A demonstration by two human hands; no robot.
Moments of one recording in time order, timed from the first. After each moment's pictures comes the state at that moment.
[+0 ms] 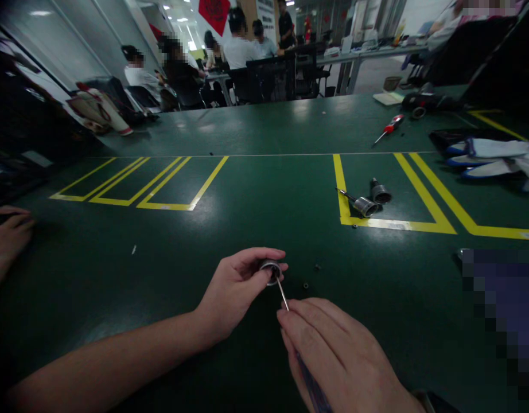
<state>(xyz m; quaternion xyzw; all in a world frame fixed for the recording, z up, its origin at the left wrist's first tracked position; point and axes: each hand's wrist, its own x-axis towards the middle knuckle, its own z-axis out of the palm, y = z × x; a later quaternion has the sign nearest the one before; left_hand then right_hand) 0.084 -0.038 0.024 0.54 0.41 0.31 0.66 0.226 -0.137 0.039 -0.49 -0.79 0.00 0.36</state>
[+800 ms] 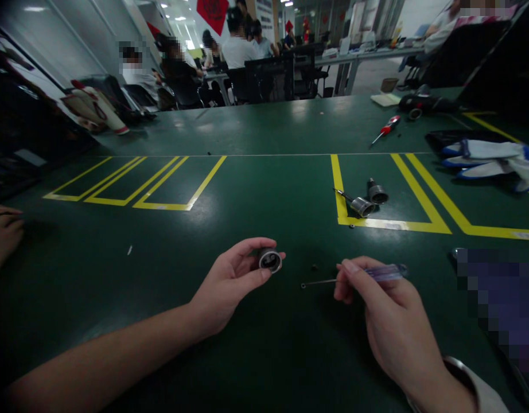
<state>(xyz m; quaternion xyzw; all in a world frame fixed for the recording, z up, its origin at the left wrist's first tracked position) 0.076 -0.031 0.029 0.53 0.37 0.28 0.72 0.263 -0.119 0.013 -0.61 -0.32 0.39 0.61</state>
